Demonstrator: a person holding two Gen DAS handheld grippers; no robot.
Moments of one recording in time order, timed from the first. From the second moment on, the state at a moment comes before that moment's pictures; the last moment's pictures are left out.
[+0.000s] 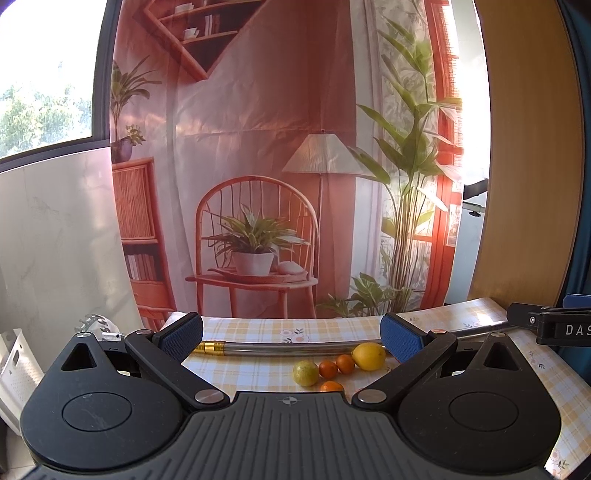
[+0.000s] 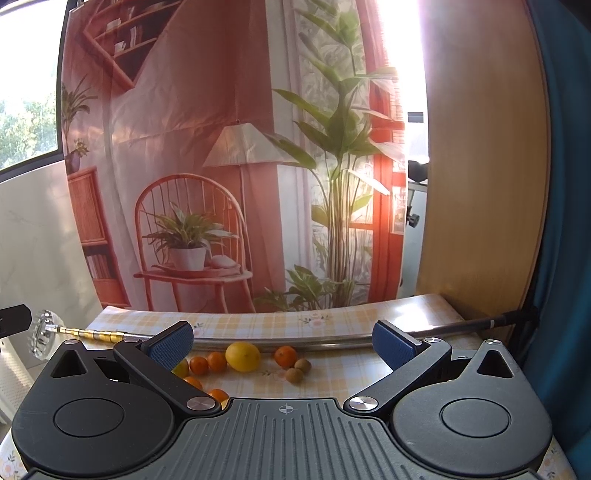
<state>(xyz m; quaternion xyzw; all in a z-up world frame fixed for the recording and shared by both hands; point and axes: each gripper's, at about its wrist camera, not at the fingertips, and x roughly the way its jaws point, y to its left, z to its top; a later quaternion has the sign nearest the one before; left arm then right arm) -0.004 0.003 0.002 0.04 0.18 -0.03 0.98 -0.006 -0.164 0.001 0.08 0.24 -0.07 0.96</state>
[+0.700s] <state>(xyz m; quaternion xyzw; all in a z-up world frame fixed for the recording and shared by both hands) 0.025 0.007 -0.031 0.05 0.24 -0.01 0.97 0.016 -0.167 -0.022 0.09 0.28 -0.07 0.95</state>
